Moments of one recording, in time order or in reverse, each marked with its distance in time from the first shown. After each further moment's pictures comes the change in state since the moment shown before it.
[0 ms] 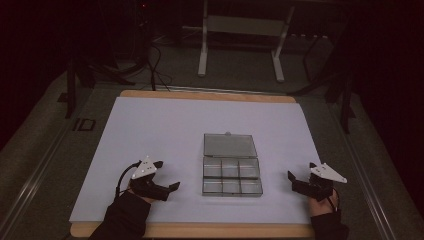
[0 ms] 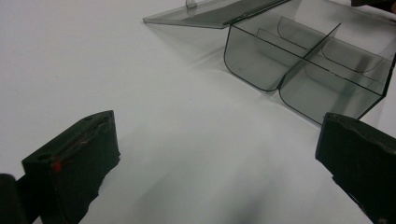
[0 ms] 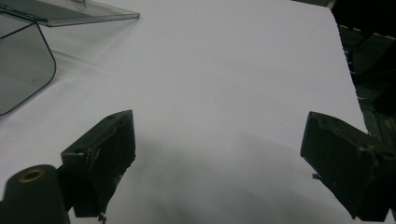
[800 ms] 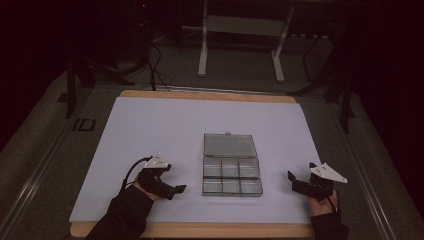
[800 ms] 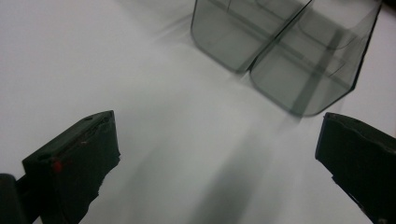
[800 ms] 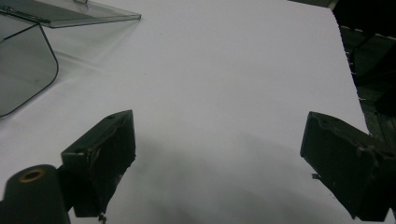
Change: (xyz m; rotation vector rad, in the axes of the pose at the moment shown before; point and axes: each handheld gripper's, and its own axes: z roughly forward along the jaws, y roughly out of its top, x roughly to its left) left arm -0.006 0.029 0.016 0.194 -0.134 -0.036; right arm 0.000 0.000 -0.001 -0.003 0.006 0.005
